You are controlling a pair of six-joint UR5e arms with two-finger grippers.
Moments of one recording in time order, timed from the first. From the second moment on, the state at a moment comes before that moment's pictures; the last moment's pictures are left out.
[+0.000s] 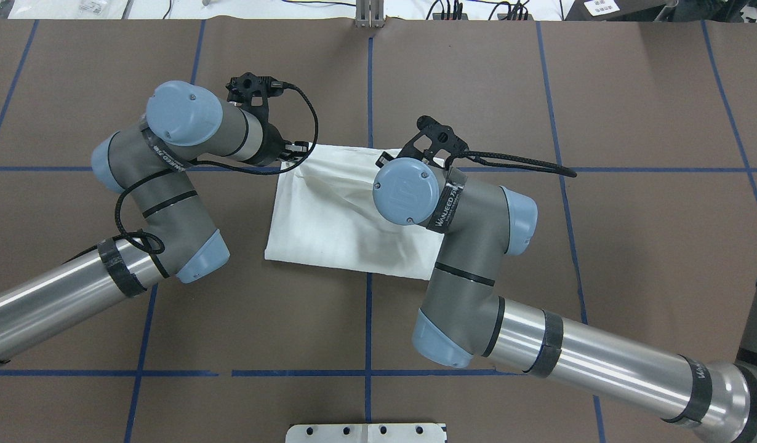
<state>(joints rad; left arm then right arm) -0.69 -2.21 -1.39 -2.22 -1.86 -1.09 0.48 -0.82 1.52 -1.49 1.36 1.88</state>
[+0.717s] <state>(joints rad) -0.75 -2.20 -1.39 -2.21 -1.88 -0.87 0.52 -0.77 1.51 -1.49 1.43 1.78</state>
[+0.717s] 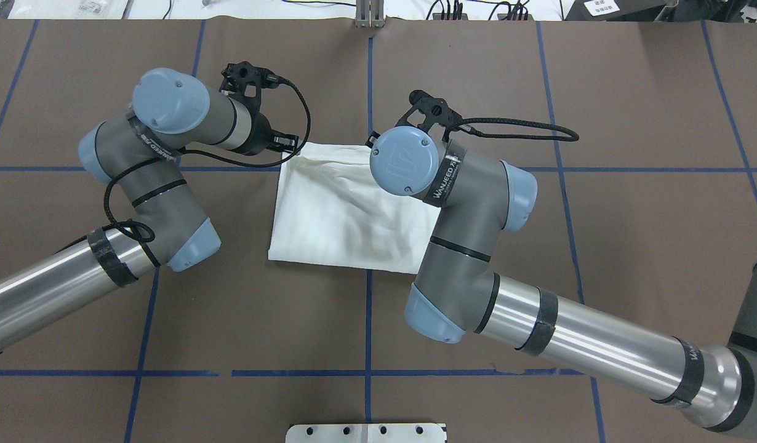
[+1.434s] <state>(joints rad) -0.81 -2.16 -1.39 -2.22 -1.98 -0.72 0.43 -0.72 1.39 -1.48 1.42 1.73</state>
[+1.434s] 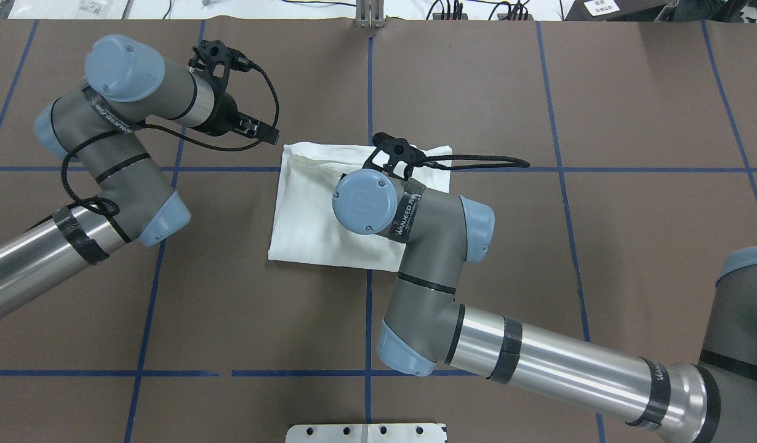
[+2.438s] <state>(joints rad) -0.81 -2.15 -1.43 -2.22 -1.98 -0.77 0.71 -0.58 0.98 -1.31 1.43 1.45</state>
